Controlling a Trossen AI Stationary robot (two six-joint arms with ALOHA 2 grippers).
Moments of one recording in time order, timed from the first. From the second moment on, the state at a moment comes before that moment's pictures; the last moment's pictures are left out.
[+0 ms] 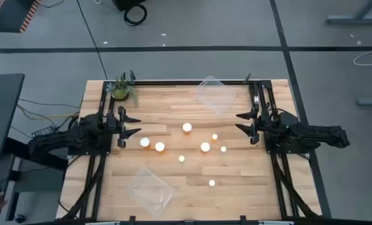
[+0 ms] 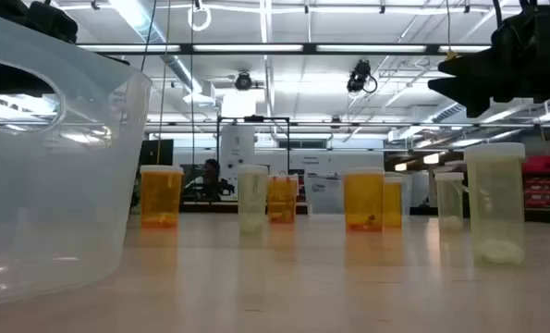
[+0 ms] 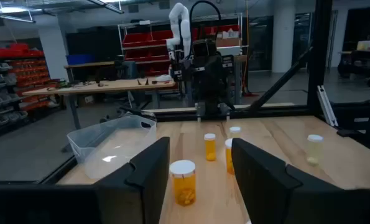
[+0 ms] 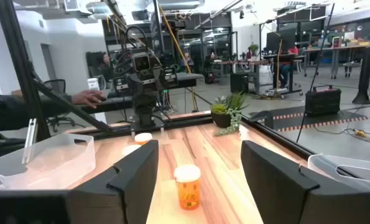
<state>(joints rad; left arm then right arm) 0.21 0.01 0.01 0.10 0.10 0.06 -0.11 0.01 0.01 0.11 0.07 0.08</state>
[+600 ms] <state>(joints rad) 0.21 0.01 0.01 0.10 0.10 0.06 -0.11 0.01 0.01 0.11 0.07 0.08</state>
